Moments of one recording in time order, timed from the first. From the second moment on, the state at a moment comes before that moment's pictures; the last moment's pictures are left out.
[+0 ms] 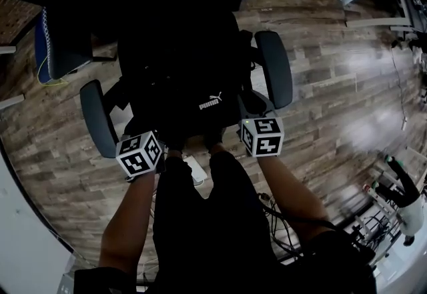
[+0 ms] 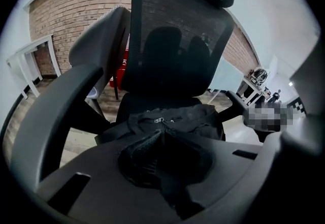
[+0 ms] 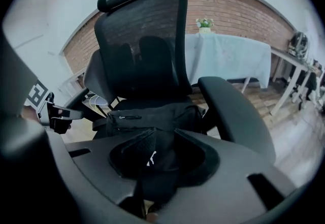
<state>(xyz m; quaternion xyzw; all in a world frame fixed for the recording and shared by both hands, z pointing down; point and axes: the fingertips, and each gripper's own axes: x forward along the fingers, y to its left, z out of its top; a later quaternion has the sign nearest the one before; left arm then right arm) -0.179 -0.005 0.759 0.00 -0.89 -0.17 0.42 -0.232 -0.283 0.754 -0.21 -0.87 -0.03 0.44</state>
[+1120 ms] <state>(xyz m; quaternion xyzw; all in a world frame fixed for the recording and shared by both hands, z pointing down) -0.215 -0.010 0.874 0.02 -0.86 -0.22 0.46 -0.265 -0.308 0.889 -0.13 -0.86 0.01 0.49</state>
